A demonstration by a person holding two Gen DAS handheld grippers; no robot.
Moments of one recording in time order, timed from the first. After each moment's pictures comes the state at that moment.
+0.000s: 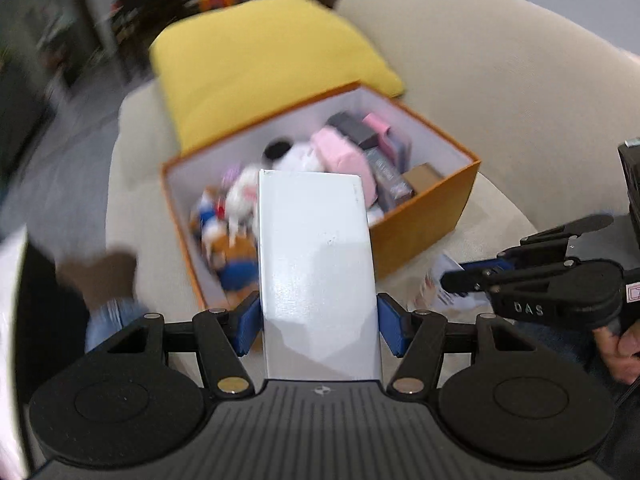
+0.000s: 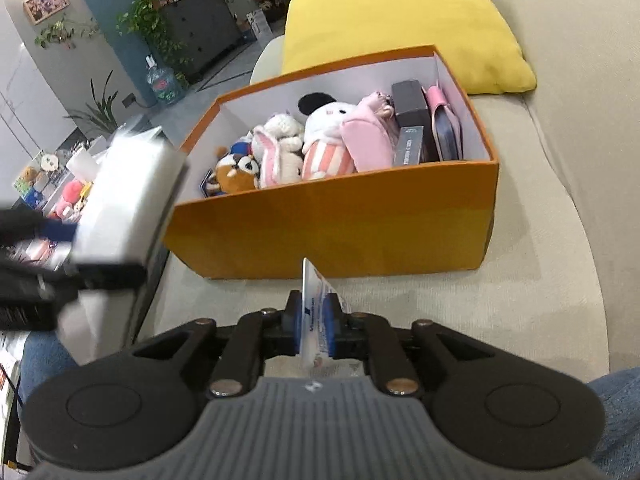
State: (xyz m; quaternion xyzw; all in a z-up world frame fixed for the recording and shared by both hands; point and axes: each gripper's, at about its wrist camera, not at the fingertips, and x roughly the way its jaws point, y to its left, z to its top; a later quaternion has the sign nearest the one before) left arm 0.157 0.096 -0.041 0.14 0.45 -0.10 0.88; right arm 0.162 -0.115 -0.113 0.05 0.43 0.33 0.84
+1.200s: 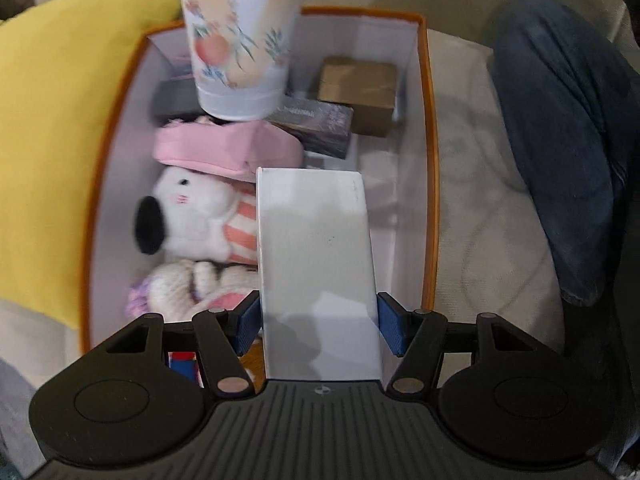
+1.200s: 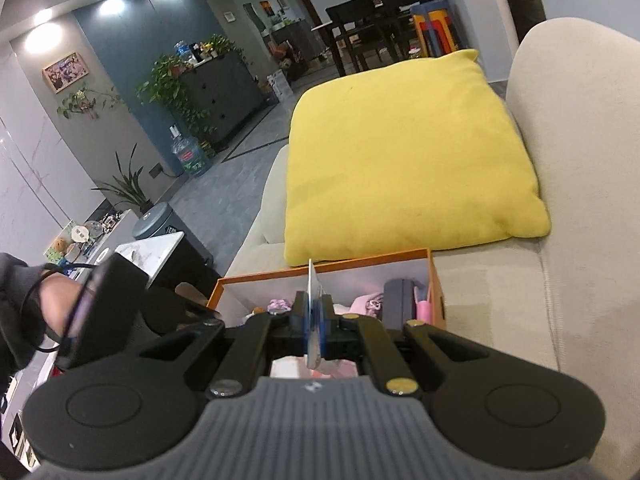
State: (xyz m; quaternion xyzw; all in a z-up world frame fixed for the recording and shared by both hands) left arm 0.321 0.069 -0.125 0.41 0.53 -0.41 0.62; right arm 0.310 -0.130 -0.006 0.12 0.37 0.37 0.84
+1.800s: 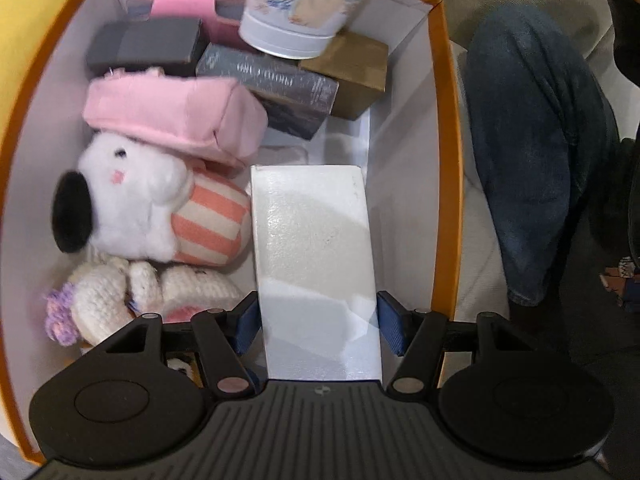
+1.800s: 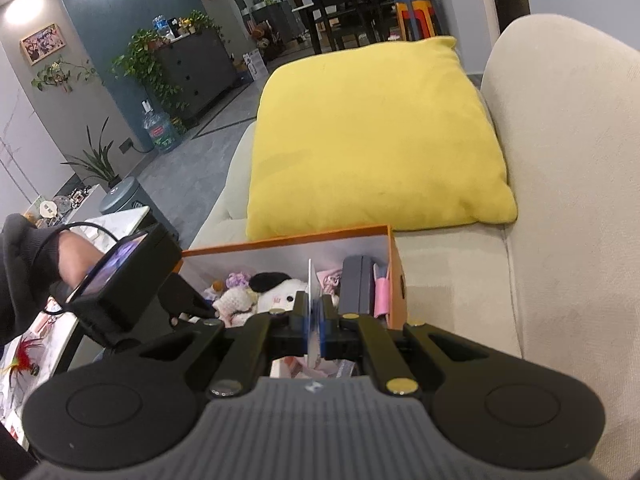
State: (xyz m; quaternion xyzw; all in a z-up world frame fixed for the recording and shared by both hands) left arm 0.360 0.078 -0.163 0.32 0.61 -0.48 0.54; right arm 0.311 -0.135 -0.021 0.07 0.40 0.33 0.85
